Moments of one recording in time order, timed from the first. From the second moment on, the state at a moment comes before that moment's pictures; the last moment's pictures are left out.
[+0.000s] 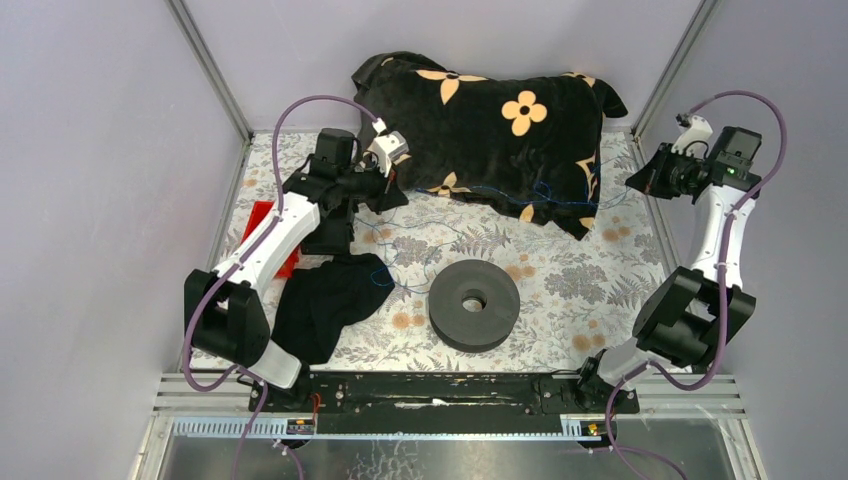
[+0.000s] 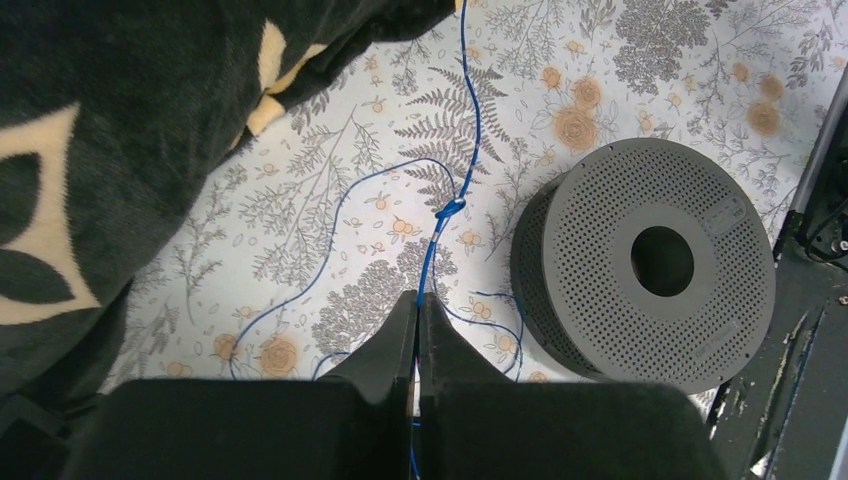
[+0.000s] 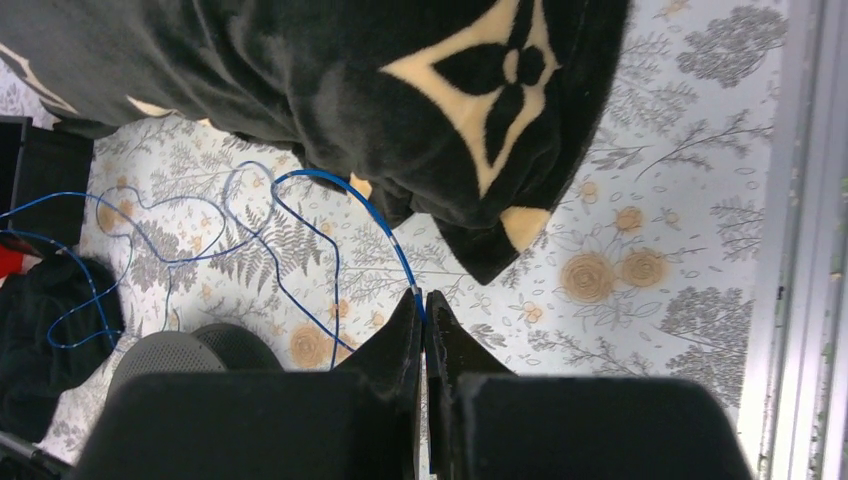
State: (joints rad) left arm -0.30 1.54 1.31 -0.41 0.71 0.24; right arm -0.50 1.55 1.46 -0.75 -0.71 -0.16
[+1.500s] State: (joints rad) left arm -0.58 2.17 2.15 -0.37 0.86 0.05; right arm -0.45 1.43 1.64 -0.48 -1.14 0.10
